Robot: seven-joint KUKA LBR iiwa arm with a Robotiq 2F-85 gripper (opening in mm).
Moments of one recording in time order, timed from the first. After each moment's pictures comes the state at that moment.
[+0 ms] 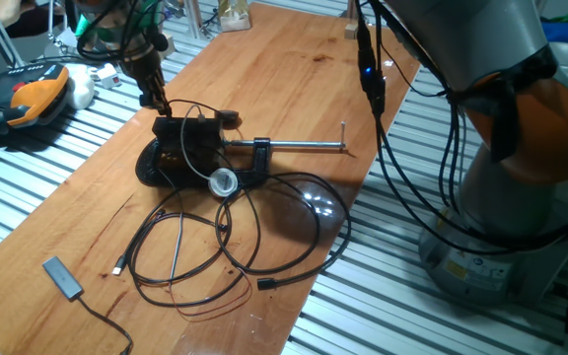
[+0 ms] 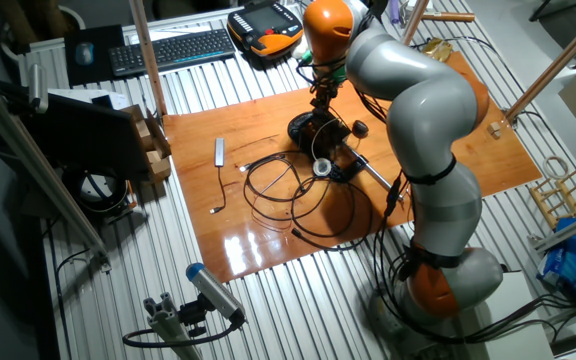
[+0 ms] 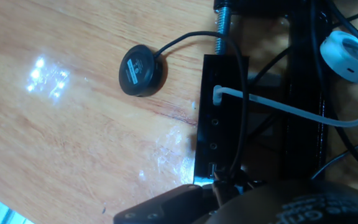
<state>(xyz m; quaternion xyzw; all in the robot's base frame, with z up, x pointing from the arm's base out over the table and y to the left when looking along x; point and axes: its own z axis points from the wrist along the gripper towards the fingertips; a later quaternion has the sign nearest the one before) 0.669 0.022 0.145 0.97 0.24 -0.02 0.08</state>
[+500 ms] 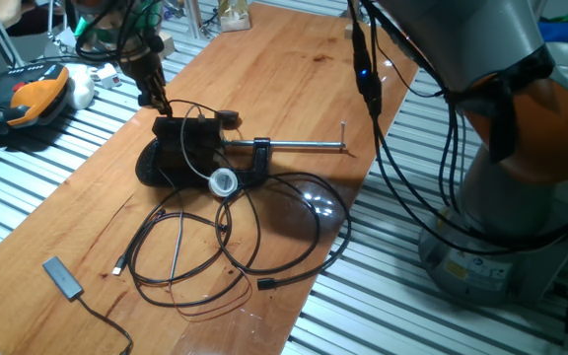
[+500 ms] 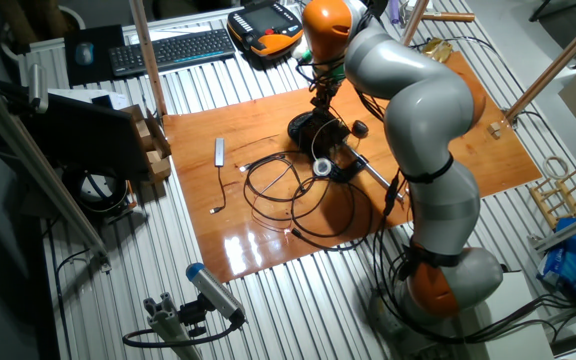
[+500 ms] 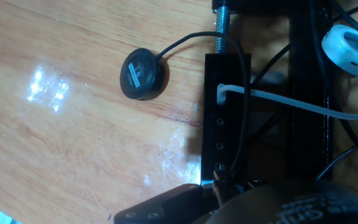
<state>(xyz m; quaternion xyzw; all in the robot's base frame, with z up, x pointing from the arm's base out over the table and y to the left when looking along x) 0.673 0.017 0.141 0.97 0.23 -0.03 0.08</state>
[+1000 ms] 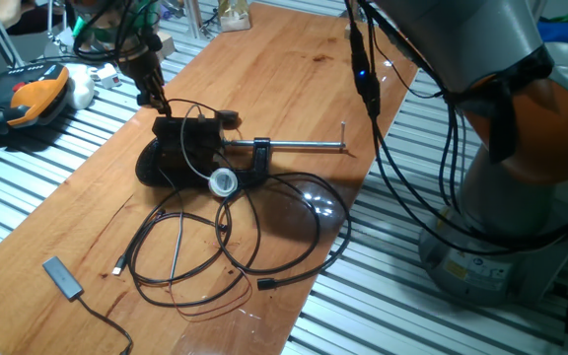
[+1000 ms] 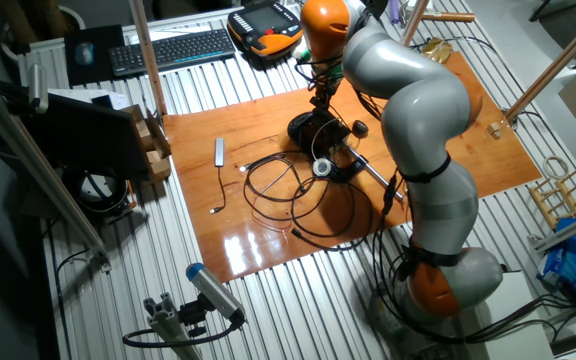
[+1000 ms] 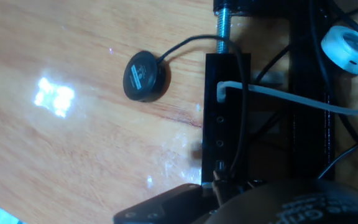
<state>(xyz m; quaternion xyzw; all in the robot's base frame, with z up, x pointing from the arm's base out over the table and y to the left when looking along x) 0.677 0.020 0.144 0.97 0.21 -0.05 0.10</state>
